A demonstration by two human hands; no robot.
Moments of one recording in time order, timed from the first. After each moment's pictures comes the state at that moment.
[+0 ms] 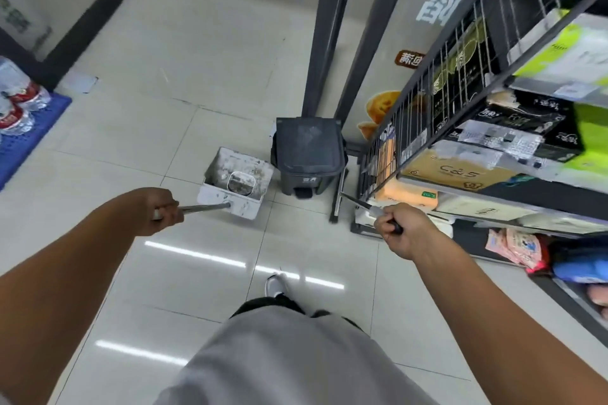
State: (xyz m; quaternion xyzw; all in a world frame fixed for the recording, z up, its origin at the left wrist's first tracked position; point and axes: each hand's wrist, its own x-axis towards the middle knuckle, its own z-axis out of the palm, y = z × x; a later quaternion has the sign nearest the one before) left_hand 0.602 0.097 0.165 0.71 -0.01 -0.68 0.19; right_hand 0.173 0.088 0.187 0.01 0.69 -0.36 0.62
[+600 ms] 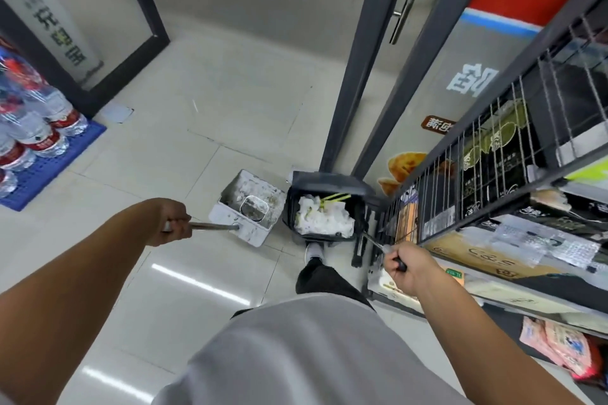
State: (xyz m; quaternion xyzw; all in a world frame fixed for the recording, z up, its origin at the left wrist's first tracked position) left_hand 0.606 -0.015 0.159 0.78 0.00 -0.62 0.14; right_hand 0.168 -0.038 0.125 -0.03 0.72 -0.30 0.63
